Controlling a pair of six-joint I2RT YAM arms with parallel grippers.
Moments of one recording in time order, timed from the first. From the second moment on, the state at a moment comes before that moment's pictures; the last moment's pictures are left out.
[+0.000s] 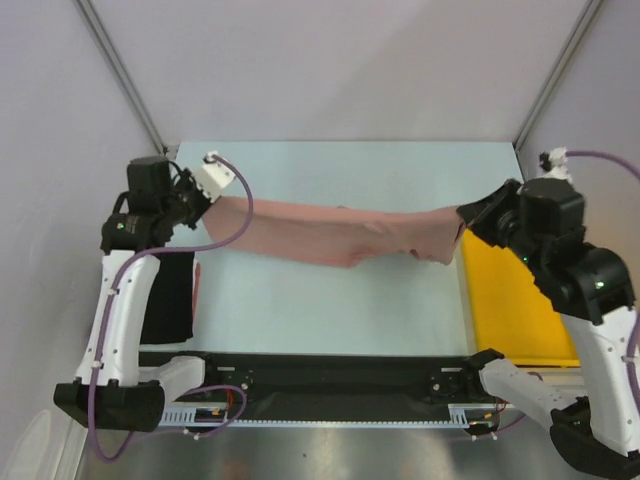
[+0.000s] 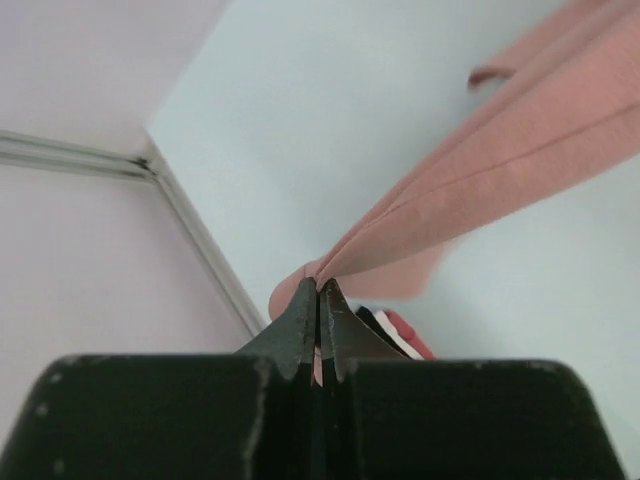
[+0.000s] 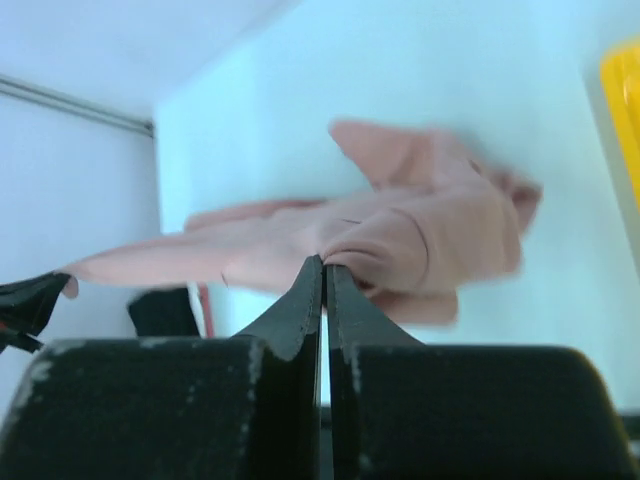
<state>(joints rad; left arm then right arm) -0.05 1.12 1.29 -0.81 0.21 0.80 0.40 0.95 1.51 -1.06 0.21 0.83</state>
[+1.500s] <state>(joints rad) 0.07 1.15 0.99 -0.39 0.28 0.71 0.00 1.04 1.02 -0.45 -0.14 0.60</state>
